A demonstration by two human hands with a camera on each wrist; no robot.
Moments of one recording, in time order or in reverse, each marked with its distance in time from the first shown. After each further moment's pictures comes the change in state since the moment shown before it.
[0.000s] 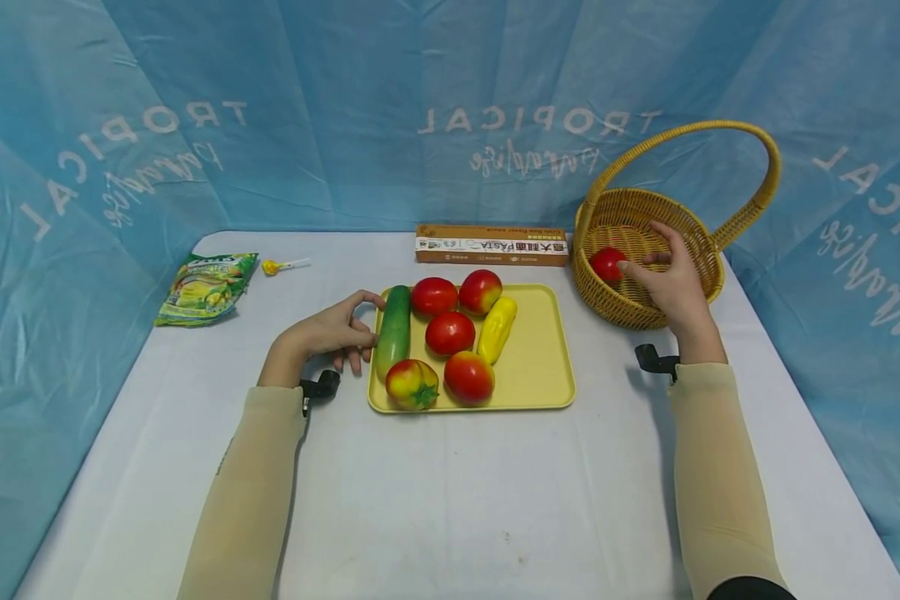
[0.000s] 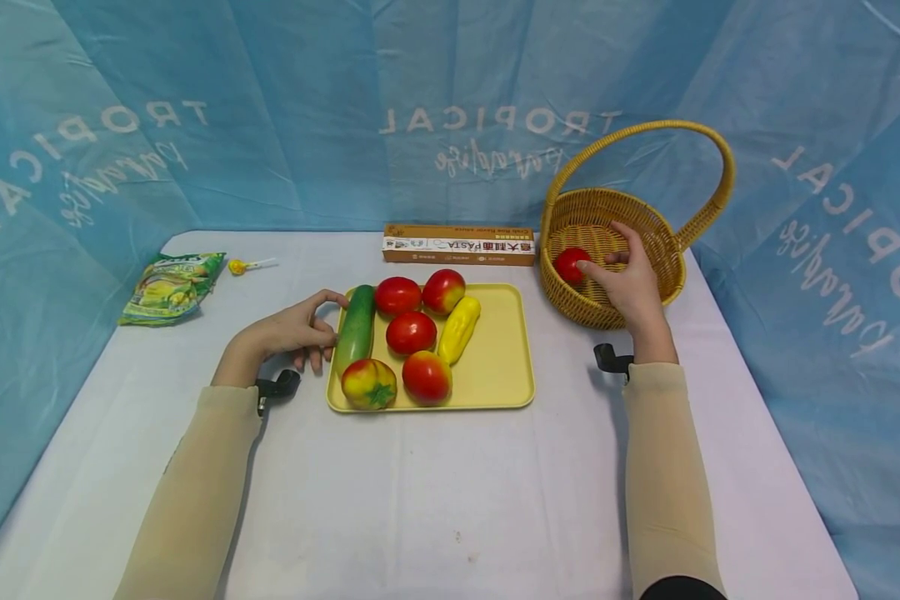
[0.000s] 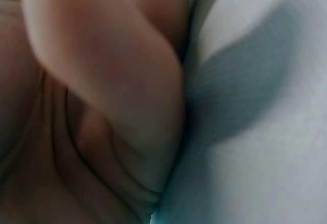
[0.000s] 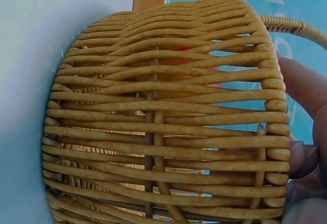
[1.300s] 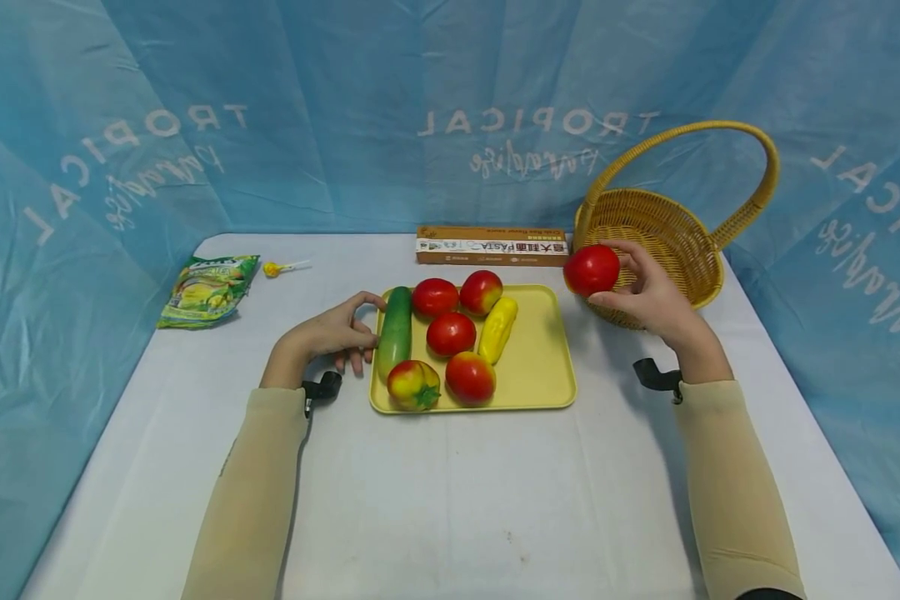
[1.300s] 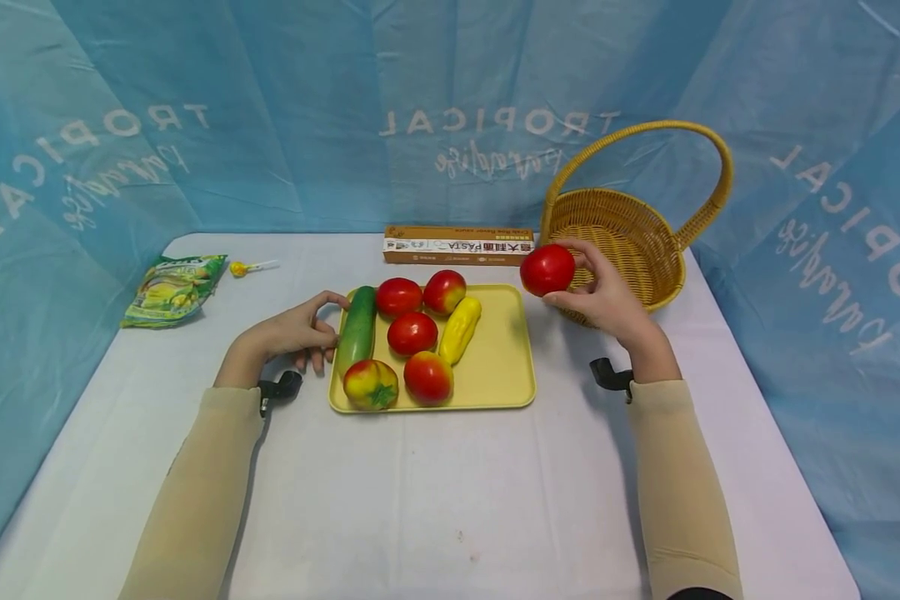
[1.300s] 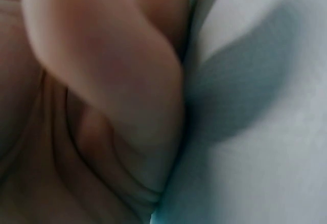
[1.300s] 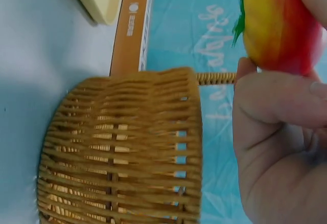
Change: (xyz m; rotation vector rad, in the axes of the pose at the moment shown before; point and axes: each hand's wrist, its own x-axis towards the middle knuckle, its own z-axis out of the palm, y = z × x) left_hand 0.000 0.002 -0.001 -0.010 -0.006 -0.003; right_hand -0.041 -0.025 0.009 0.125 -0.352 -0.256
